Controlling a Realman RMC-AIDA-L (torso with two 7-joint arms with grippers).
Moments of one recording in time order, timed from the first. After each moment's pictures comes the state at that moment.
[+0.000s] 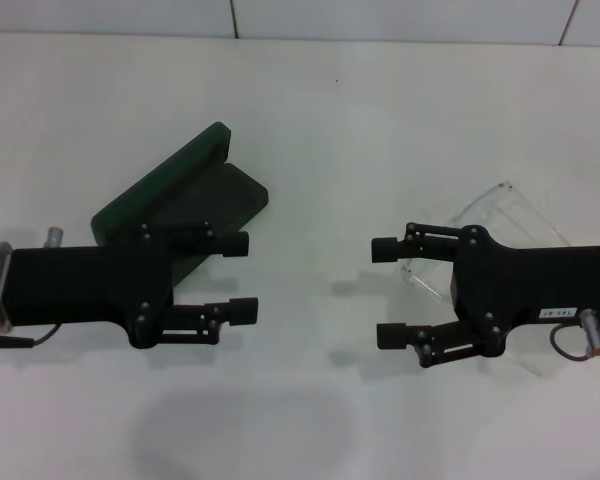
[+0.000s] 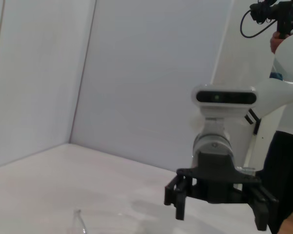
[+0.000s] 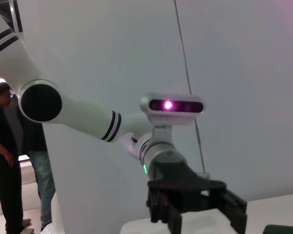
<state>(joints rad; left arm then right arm) -0.43 -1.92 1.11 0.50 1.56 1.78 -1.19 0.69 1.90 -2.10 -0.19 -0.57 -1.65 0.90</state>
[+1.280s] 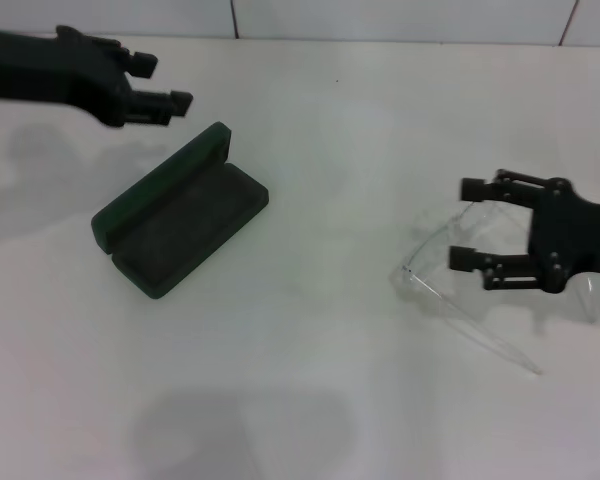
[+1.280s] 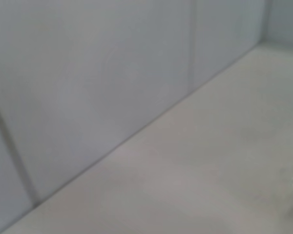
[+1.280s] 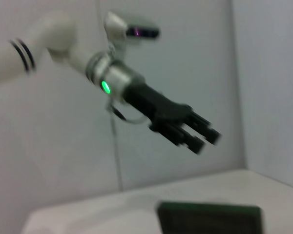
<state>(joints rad) -0.51 -2.08 0.89 1.43 2.25 1.55 -2.00 0.62 1.82 -1.97 -0.18 -0.58 -1.56 0.87</state>
